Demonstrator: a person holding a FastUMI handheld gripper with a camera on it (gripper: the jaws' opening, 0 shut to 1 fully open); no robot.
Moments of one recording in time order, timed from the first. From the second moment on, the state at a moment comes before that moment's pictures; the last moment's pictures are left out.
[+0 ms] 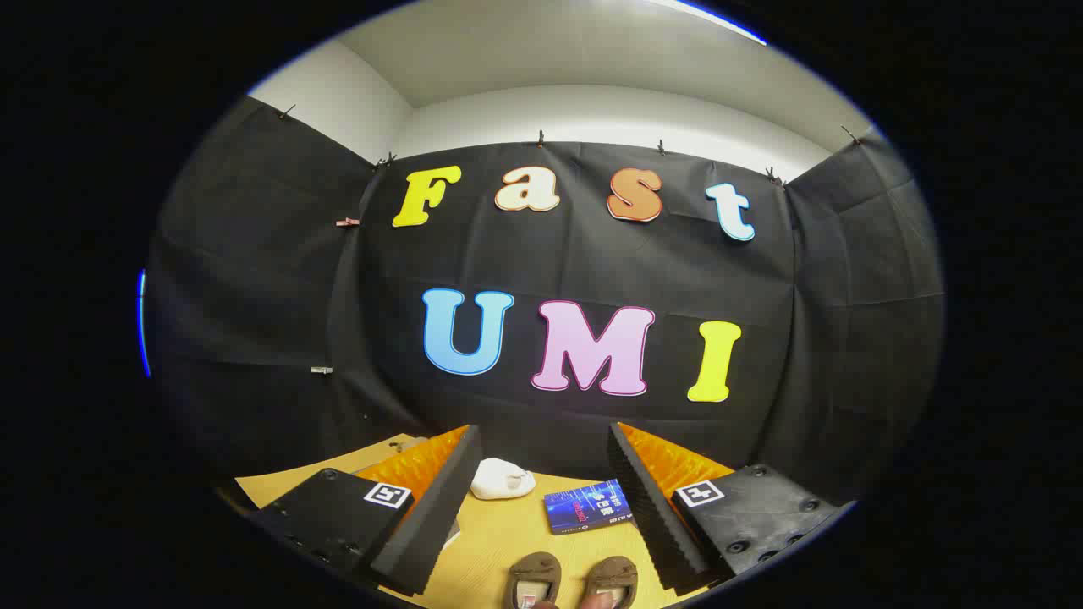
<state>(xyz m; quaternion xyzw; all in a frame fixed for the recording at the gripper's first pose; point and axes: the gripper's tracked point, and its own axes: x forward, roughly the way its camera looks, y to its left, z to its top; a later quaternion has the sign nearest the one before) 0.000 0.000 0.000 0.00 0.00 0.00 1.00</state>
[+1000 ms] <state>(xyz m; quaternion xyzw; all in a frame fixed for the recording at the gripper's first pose) 0.008 0.006 -0.007 0.00 0.01 0.03 1.00</state>
